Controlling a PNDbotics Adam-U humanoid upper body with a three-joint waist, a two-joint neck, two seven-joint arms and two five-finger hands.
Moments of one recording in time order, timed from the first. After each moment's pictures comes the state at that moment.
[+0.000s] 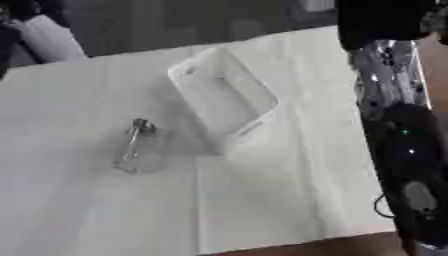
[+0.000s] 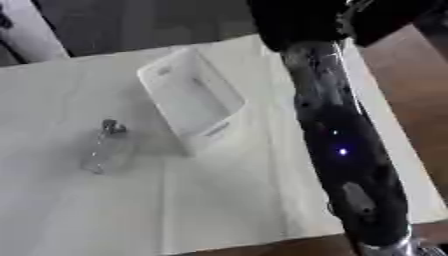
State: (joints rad) left arm -0.42 0.58 0.05 -1.77 0.54 -0.44 -0.44; right arm -0.77 -0.13 0.21 -1.88 -1.09 -0.24 0.87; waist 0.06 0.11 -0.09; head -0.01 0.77
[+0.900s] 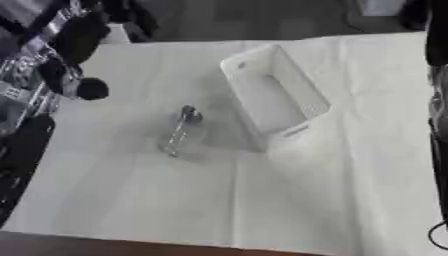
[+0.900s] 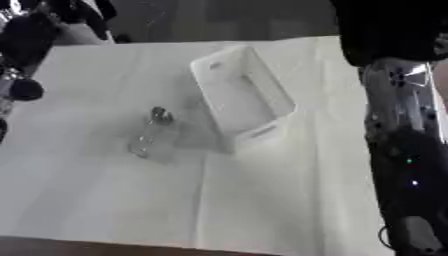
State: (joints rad) left arm -0.42 0.64 0.00 -1.63 0.32 -0.55 -0.54; right arm -0.77 -0.14 0.22 -1.89 -1.07 -0.24 0.87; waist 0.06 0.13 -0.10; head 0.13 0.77
